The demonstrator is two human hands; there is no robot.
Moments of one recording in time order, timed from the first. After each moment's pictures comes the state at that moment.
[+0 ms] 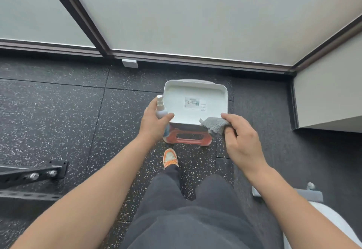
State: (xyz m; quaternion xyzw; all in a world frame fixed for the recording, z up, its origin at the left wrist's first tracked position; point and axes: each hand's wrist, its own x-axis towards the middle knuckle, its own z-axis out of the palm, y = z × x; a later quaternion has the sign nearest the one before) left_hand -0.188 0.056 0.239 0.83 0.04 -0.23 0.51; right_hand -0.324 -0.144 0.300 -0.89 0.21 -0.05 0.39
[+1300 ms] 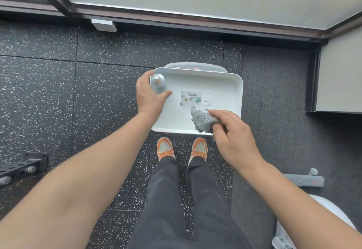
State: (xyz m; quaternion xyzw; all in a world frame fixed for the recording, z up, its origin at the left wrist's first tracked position) left_hand -0.030 -0.028 0.033 0.88 0.07 -0.17 0.43; right_hand -0.185 -0.189 0.157 -0.87 0.25 0.10 0.42
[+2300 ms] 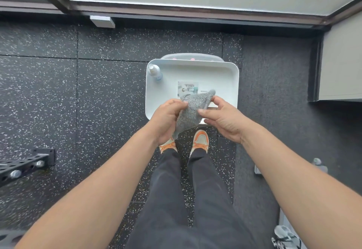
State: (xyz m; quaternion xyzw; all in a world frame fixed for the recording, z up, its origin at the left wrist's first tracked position) left_hand -0.108 -0.047 0.112 0.53 0.22 -0.51 0.64; right_hand -0.175 -0.215 0.116 -0.50 0.39 0.28 0.72
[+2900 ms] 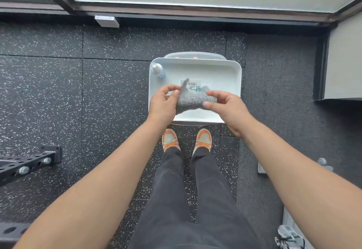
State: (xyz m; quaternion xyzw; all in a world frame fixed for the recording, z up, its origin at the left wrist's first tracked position) left_hand -0.095 -0.052 0.110 0.73 0.17 -0.34 0.56; right_hand -0.173 -0.221 0.116 -0.63 0.39 0.19 0.65
